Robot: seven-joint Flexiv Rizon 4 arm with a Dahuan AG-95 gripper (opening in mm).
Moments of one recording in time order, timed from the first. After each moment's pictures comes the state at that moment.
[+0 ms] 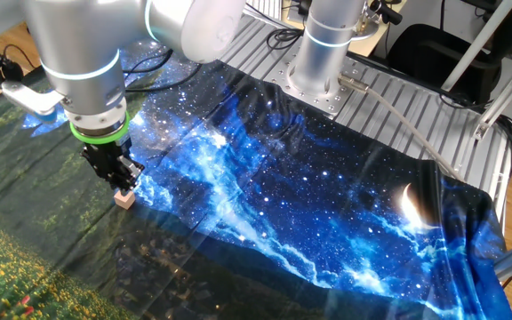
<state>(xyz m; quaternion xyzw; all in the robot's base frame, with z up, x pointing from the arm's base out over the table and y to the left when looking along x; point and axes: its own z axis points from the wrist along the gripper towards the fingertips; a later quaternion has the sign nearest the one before) 0.629 -0.166 0.060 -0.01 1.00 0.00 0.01</state>
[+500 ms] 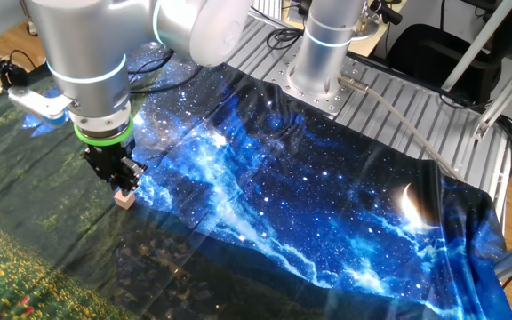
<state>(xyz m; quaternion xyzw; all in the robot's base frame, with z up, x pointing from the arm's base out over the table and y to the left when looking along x) 0.626 -0.166 0.059 -0.04 1.00 0.00 0.01</state>
